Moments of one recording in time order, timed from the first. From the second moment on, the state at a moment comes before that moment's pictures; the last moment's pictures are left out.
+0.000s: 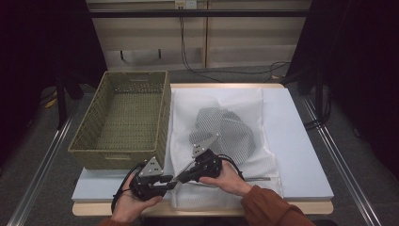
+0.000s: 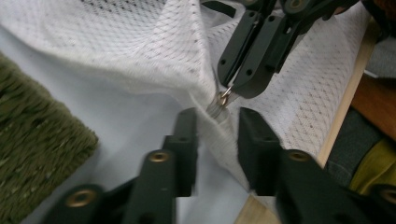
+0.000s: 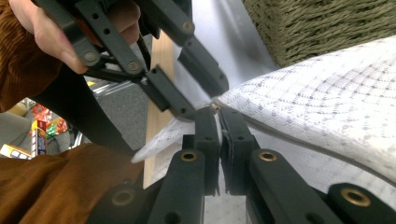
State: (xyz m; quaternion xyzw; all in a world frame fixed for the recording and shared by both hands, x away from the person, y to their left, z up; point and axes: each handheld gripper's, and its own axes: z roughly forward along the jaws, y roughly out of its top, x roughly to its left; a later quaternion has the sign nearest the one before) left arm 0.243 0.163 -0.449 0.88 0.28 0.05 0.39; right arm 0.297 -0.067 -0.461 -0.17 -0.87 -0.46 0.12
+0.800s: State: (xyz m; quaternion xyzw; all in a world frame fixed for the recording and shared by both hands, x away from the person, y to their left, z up) left arm 0.254 0.157 -0.450 0.87 0.28 0.03 0.40; right arm 0.299 -0.073 -0.454 -0.17 -0.86 -0.47 0.11
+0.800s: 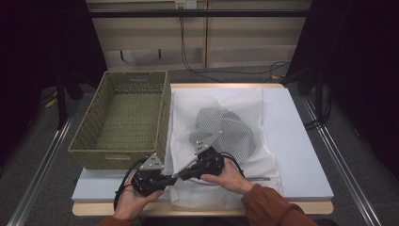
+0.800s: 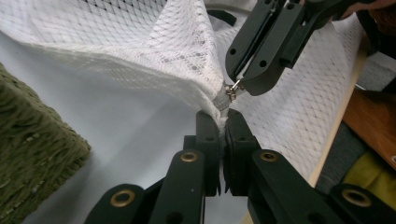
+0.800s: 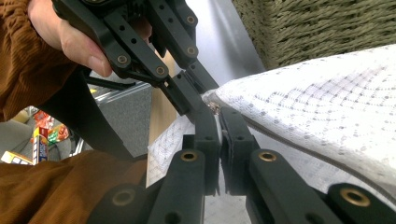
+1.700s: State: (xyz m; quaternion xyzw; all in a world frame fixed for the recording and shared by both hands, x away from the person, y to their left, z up) left arm 0.250 0.162 -0.443 0.86 0.29 0.03 0.43; right arm 0.298 -0.080 -0.451 -0.19 -0.86 -0.47 0.08
